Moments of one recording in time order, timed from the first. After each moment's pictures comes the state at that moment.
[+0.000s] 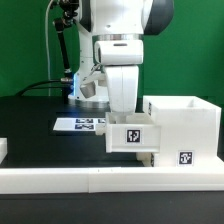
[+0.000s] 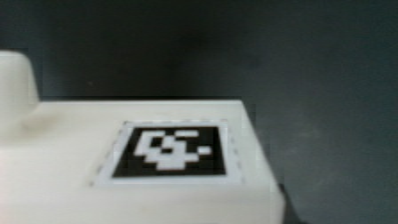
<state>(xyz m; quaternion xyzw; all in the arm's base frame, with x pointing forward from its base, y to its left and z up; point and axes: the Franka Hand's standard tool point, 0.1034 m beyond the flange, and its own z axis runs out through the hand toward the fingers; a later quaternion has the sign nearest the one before) 0.541 0.007 0.055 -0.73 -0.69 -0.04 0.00</state>
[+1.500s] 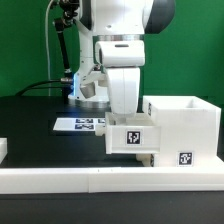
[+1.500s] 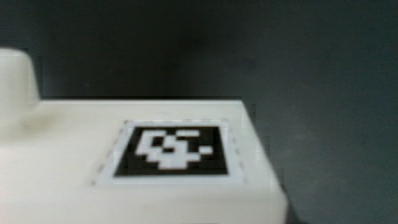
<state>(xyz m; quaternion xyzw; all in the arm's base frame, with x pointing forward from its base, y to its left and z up) 0.543 0.003 0.055 -0.72 -0.69 -0.03 0.01</state>
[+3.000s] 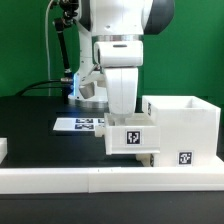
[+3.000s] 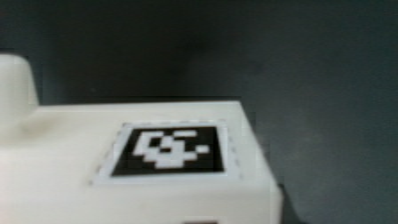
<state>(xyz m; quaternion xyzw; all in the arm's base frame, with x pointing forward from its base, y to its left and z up) 0.543 0.003 0.054 -0.73 -0.68 -0.03 0.01</state>
